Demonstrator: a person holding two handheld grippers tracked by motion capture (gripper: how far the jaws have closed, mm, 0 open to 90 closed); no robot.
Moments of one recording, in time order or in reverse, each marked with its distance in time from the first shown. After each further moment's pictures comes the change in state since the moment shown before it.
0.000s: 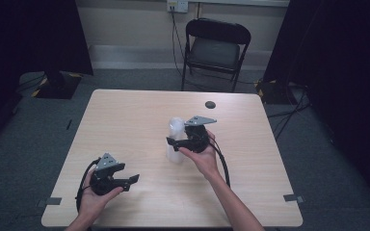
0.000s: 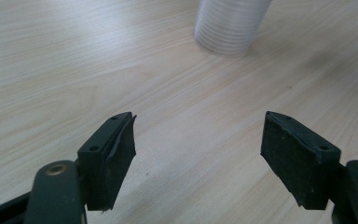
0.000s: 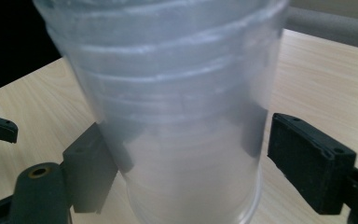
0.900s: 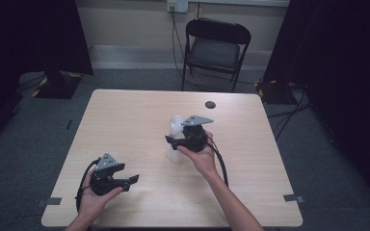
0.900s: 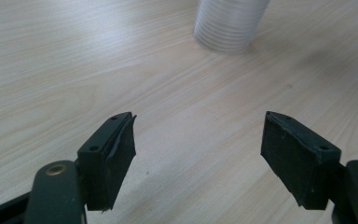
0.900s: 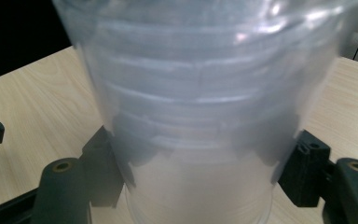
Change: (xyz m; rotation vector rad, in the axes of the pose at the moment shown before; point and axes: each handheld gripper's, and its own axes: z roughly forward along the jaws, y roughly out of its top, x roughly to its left) left arm 0.000 0.000 0.000 0.002 -0.002 0.000; right arm 0.003 0.003 0.004 -0.006 -0.026 -0.042
